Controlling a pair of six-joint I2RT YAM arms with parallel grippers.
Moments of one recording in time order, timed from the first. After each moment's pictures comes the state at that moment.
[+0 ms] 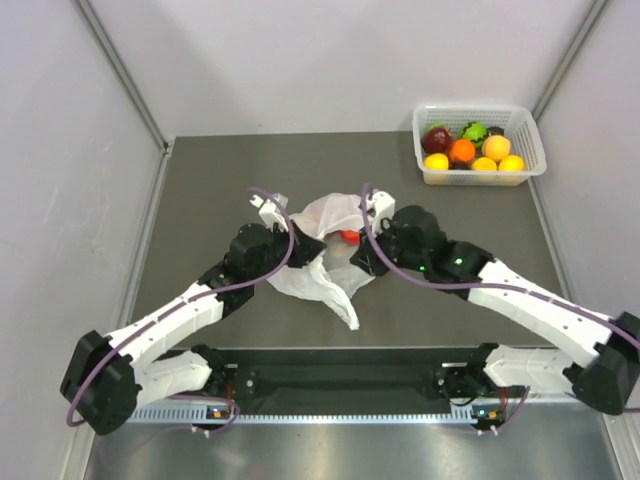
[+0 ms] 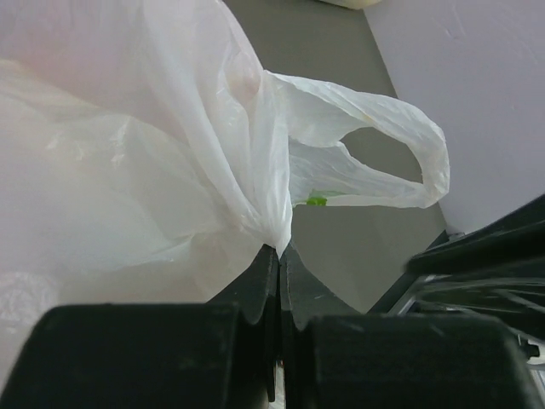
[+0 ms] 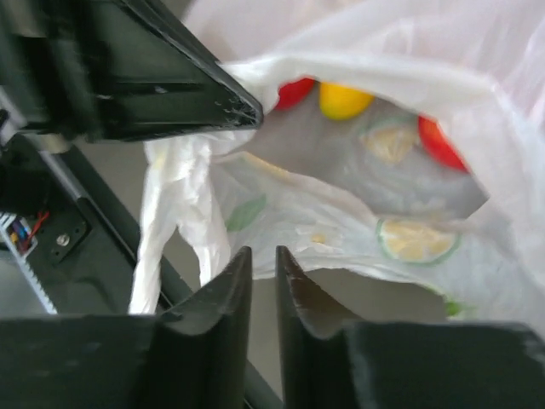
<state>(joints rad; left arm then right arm) -0.65 1.06 0.61 0.19 0.12 -0.71 0.83 1.09 1.01 -0.39 -0.14 0.22</state>
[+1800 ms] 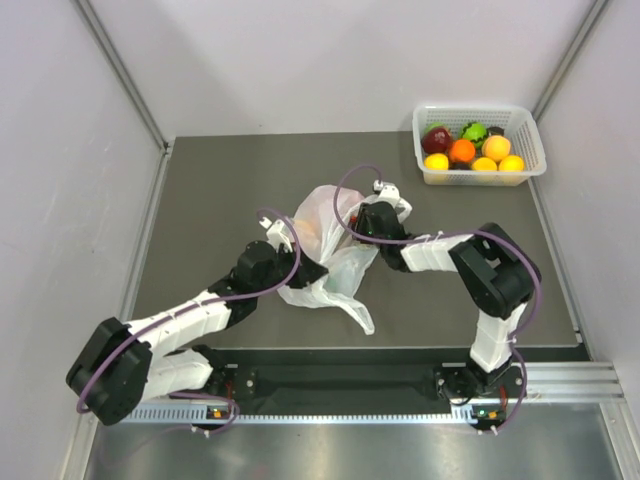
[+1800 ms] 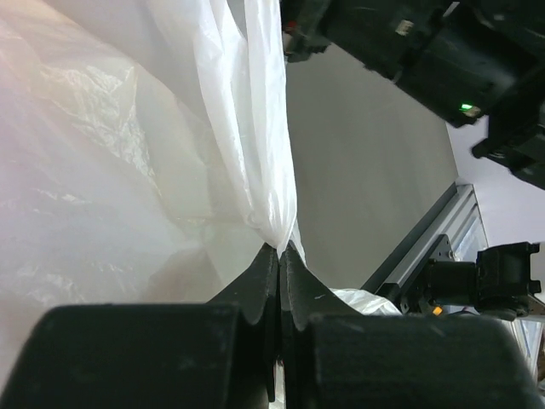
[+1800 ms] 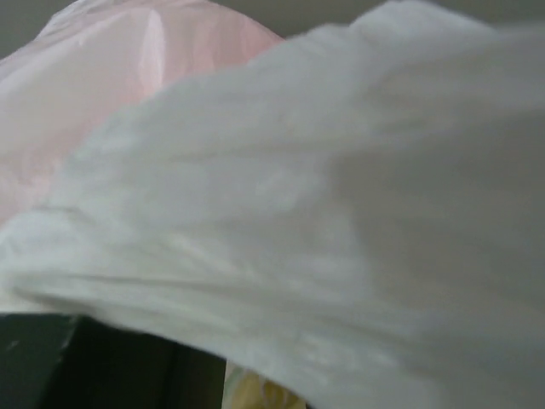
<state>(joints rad) -0.66 1.14 0.45 0.33 0.23 -0.77 0.63 1.86 0.92 0.42 0.28 0.56</state>
